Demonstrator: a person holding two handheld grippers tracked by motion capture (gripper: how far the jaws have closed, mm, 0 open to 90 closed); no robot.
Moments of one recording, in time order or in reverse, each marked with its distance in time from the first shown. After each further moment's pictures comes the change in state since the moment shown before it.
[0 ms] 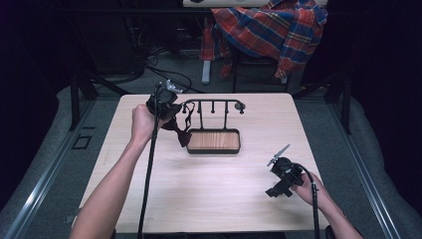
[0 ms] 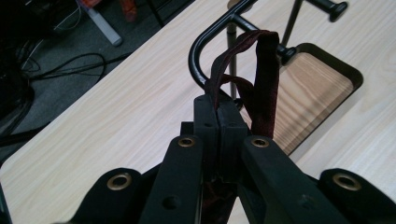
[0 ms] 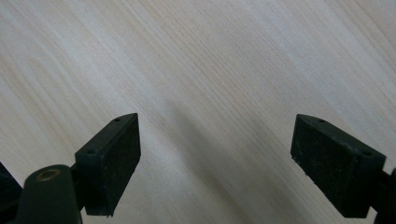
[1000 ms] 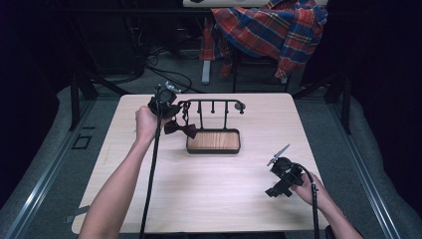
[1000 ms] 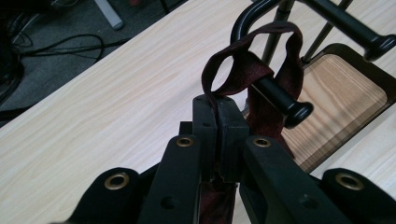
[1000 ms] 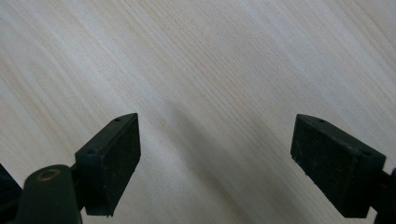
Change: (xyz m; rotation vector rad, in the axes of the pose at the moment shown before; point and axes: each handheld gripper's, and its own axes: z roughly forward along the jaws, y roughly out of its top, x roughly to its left) left arm 0.017 -0.010 0.035 0.023 -0.004 -0.103; right arm 0.000 0.000 0.000 0.000 0.004 0.007
